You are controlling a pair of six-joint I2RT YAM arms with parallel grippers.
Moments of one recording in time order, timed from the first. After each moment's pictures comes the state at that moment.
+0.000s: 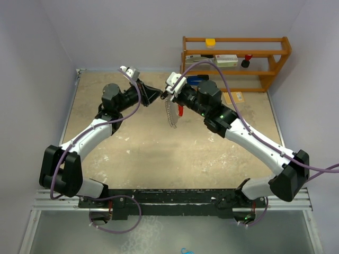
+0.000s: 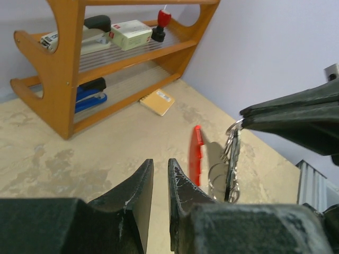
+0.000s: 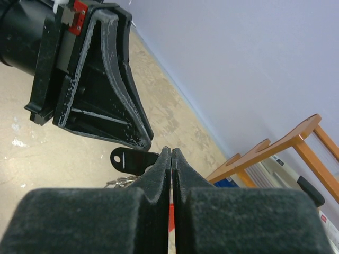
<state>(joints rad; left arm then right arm) -0.34 1.42 0.95 0.56 0.61 -0.43 0.75 1.38 1.29 0.03 -0.07 -0.49</state>
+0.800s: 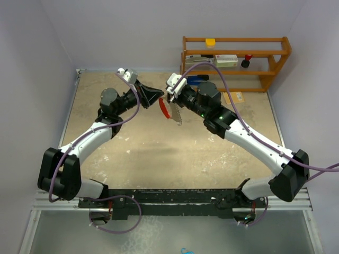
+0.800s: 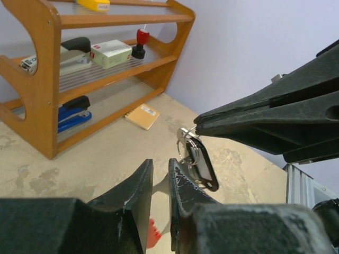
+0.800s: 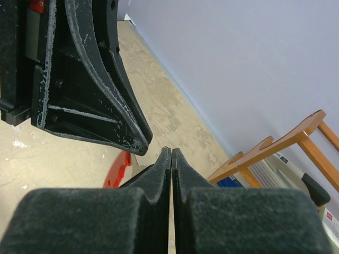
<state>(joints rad) -0.35 1.39 0.89 0.67 0.63 -0.46 0.75 1.38 1.26 0.06 -0.06 -0.48</state>
